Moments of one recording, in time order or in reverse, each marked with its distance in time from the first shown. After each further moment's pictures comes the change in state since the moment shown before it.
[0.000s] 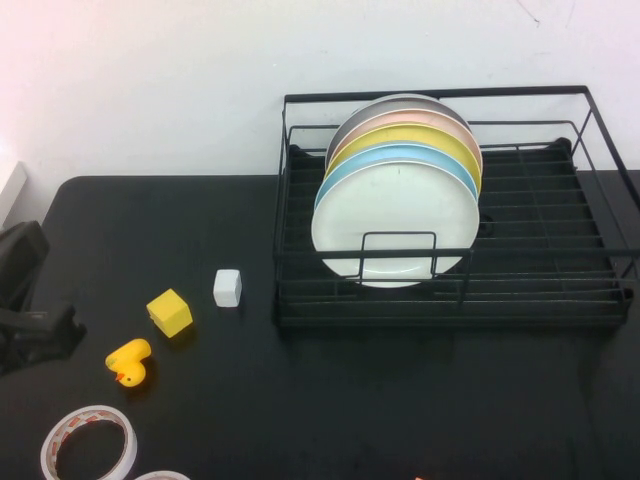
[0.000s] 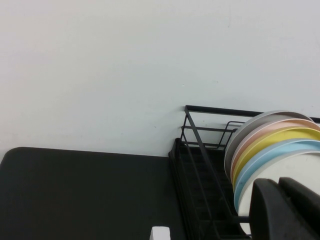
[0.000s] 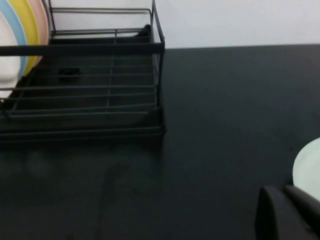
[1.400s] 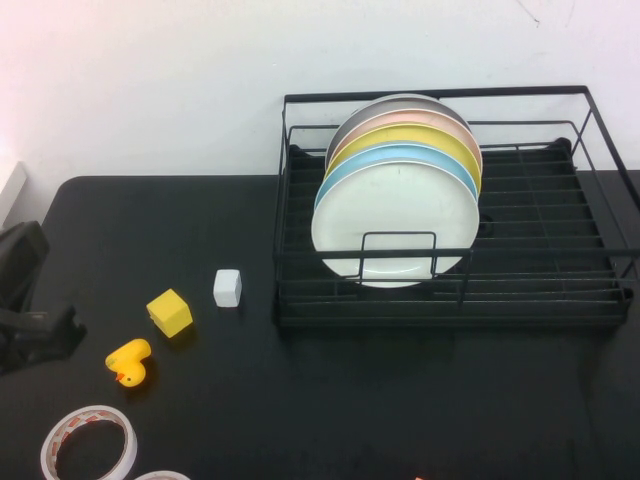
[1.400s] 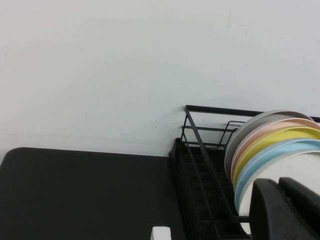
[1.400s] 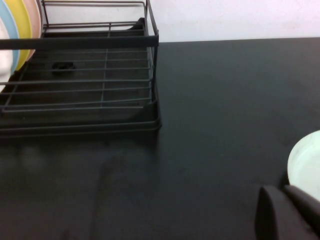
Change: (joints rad) right arm -0.005 0.000 -0.006 -0.013 0.019 0.009; left arm 0.000 0.000 0.000 0.000 0.000 0.006
